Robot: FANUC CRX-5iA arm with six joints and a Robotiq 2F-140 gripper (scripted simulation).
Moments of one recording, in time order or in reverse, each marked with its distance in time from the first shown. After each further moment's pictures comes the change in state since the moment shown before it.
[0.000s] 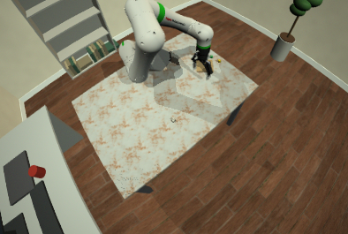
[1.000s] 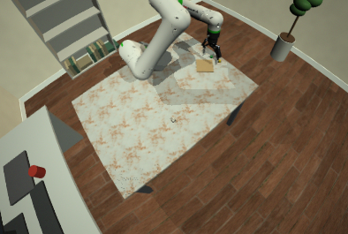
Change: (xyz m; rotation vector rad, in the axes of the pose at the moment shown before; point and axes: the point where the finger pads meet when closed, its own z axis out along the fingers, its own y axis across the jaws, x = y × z) arm 0.178 -0.070 0.000 0.001 -0.001 0.000
